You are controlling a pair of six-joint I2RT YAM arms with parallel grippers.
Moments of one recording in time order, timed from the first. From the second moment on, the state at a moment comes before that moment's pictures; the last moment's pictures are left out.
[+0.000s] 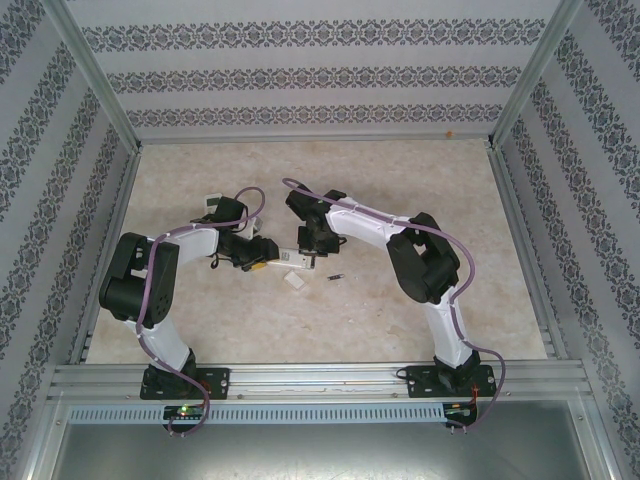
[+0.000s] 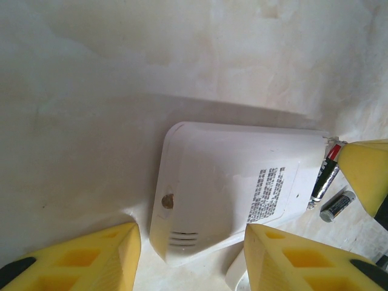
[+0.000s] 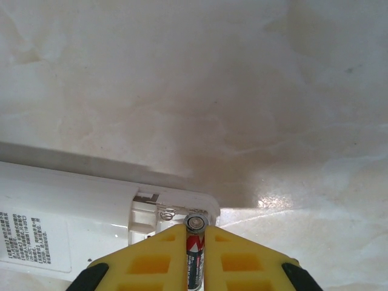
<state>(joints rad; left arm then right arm) -0.22 1.74 0.92 -0.39 0.56 -0.48 0.73 2.15 1.65 -0.89 -0.04 0.79</state>
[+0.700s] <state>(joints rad) -0.22 1.74 0.92 -0.39 0.56 -0.48 0.76 2.14 1.63 -0.89 -0.01 0.84</state>
